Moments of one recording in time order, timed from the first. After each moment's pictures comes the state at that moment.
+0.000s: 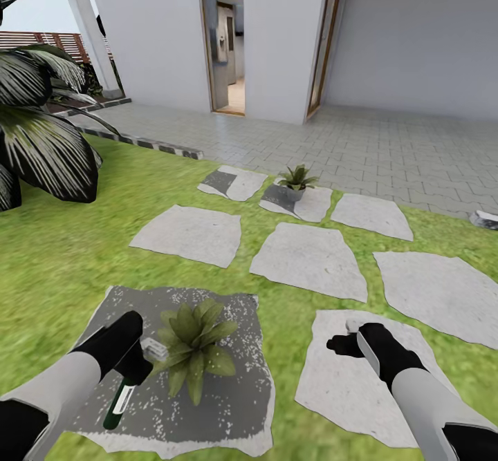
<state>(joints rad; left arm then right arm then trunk) -0.85 0.18 -0.39 -0.41 -0.45 1.00 -0.70 -0.77 -0.11 -0.06 -0.44 -0.01 0.62 0.08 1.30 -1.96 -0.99</state>
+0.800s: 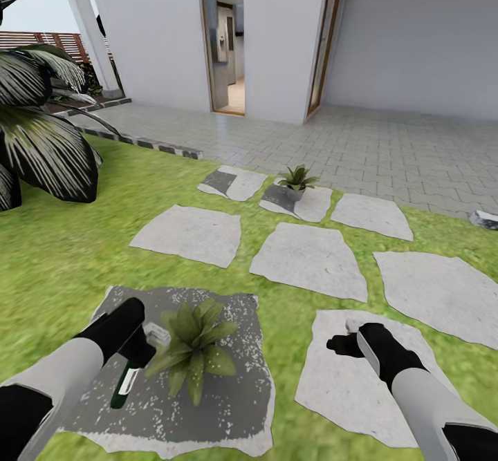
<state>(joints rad) -0.91 0.18 -0.39 -0.42 -0.45 1.00 -0.71 -0.77 -0.11 -0.06 -0.44 -0.01 0.62 0.08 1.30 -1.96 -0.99</state>
